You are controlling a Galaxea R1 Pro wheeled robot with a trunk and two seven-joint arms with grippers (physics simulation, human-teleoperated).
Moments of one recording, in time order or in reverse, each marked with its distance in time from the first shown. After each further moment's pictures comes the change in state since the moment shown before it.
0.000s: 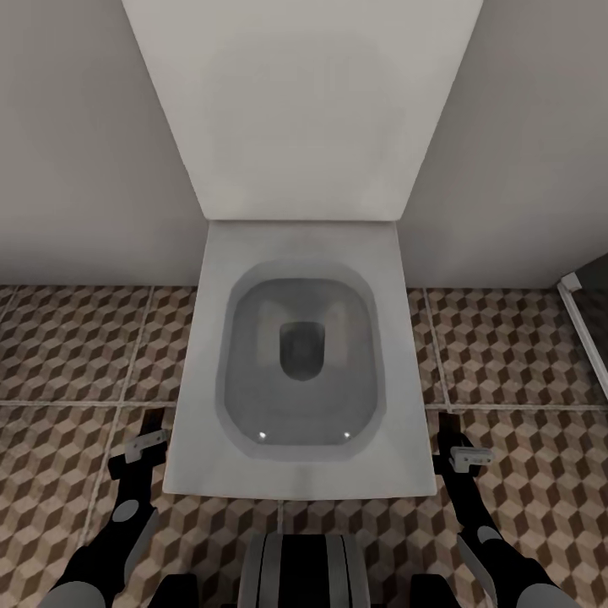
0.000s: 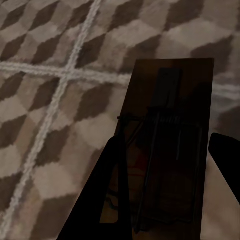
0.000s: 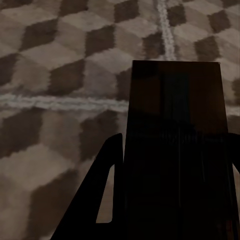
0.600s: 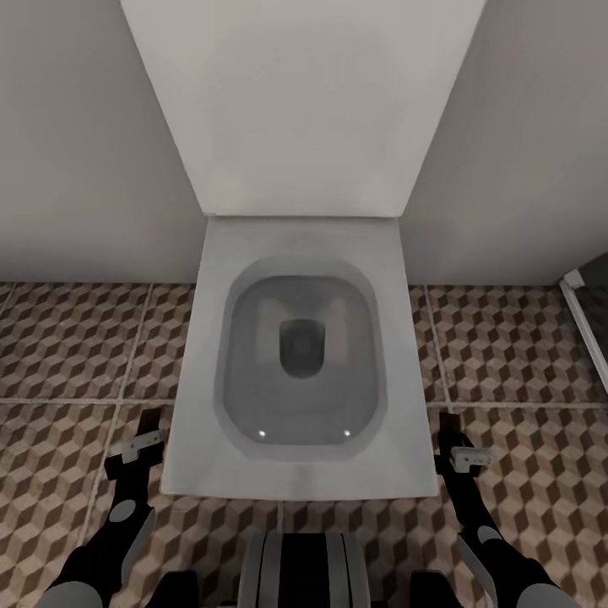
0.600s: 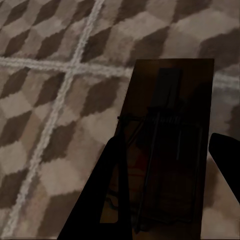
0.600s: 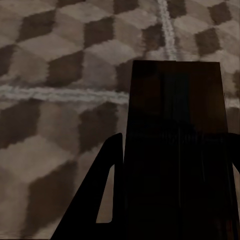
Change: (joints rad) left arm 0.000 0.009 0.006 0.001 -0.002 0.000 0.000; right arm 0.000 0.000 -0.002 0.000 0.000 0.000 -0.001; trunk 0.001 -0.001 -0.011
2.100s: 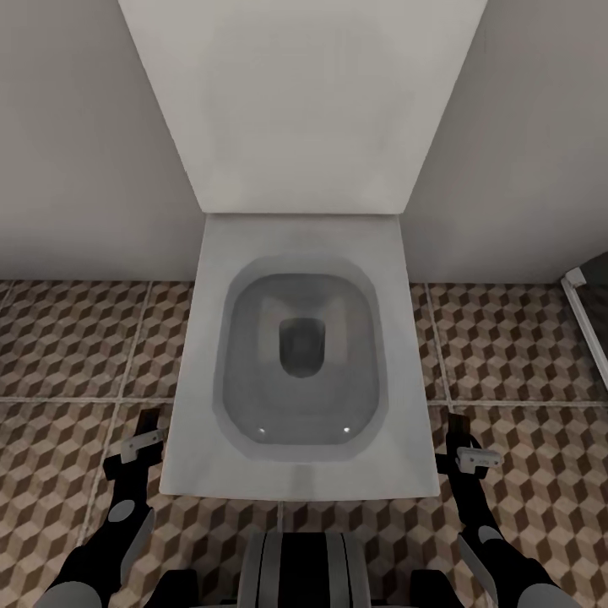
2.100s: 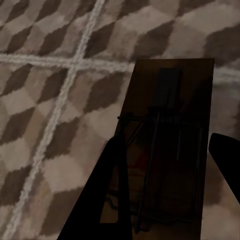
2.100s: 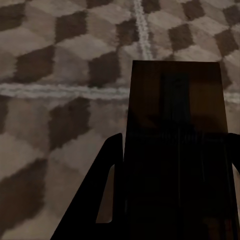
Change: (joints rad) left arm 0.000 0.003 0.002 0.000 -0.001 0.000 0.005; right arm 0.000 -0.002 -0.003 0.000 0.004 0.000 -0.078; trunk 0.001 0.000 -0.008
